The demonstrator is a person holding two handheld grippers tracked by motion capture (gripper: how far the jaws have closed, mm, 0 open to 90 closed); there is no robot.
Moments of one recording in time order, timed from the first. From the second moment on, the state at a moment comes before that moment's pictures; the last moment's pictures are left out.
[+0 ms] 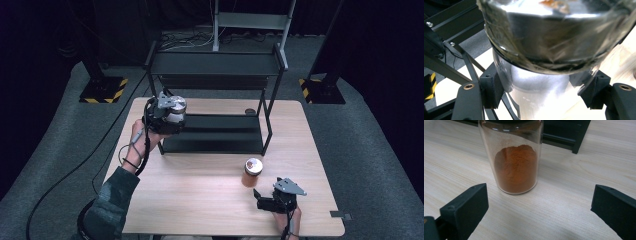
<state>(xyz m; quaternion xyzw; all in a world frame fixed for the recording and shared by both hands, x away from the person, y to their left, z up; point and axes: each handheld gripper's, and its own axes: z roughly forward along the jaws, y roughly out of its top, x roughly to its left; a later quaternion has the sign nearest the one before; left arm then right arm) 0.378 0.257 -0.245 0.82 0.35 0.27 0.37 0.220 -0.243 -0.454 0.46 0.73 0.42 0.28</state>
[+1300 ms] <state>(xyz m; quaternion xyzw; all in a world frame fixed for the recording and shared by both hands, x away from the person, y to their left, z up) 0.395 0.258 -0.208 0.83 0.35 0.26 0.36 0.221 -0.243 -0.453 0.46 0.73 0.42 0.28</state>
